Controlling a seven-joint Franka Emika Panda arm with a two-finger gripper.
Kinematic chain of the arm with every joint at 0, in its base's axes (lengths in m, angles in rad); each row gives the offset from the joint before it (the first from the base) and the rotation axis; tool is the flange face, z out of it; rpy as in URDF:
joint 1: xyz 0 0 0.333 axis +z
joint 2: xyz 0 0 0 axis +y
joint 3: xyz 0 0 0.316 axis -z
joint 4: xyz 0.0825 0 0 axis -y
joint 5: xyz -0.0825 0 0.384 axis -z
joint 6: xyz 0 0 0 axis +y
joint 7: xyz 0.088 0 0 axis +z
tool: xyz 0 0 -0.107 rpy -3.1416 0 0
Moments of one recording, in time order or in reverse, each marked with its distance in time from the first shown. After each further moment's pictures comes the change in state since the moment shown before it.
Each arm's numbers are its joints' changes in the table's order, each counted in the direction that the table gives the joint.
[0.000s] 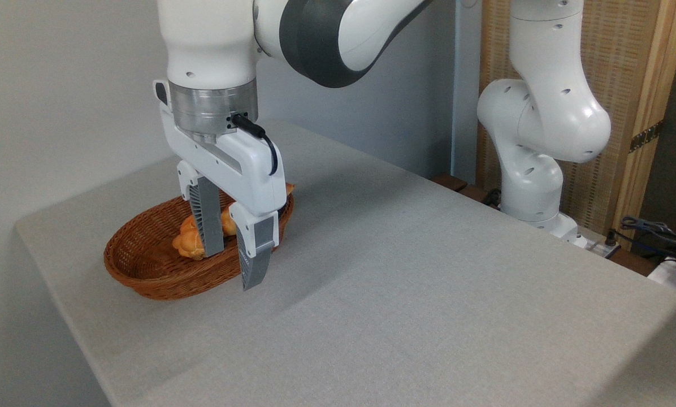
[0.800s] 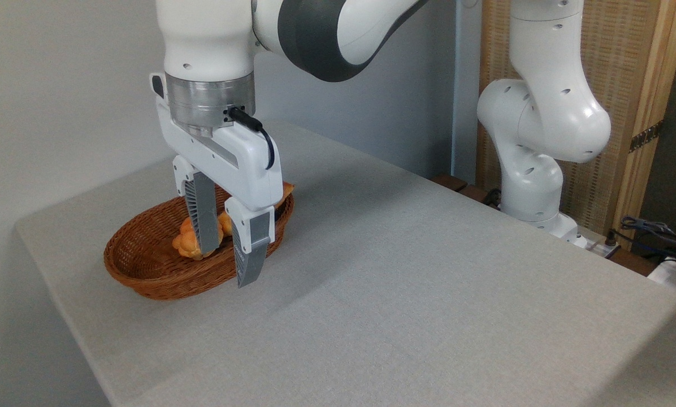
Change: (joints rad) arm 0.000 0.001 0.000 0.016 -0.002 -0.001 0.000
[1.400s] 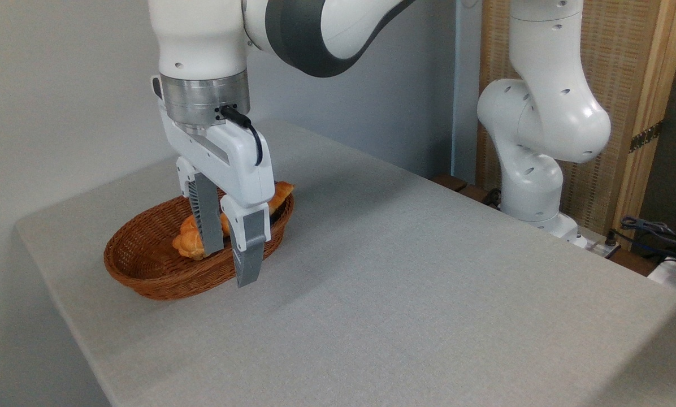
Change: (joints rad) arm -0.006 0.003 0.023 0.000 -0.057 0.009 -0.018
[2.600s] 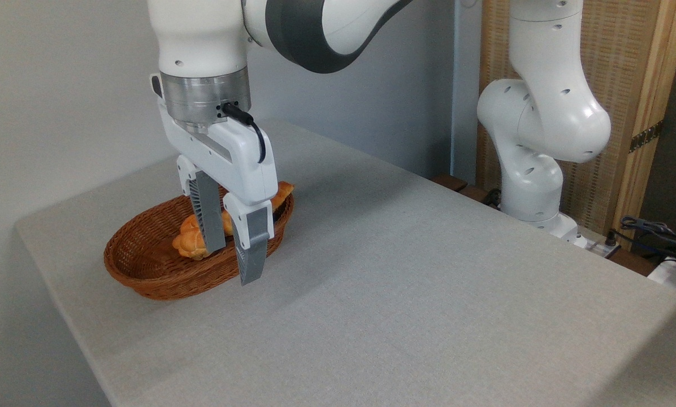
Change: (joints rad) arm 0.004 0.003 0.000 0.016 0.002 0.028 0.013
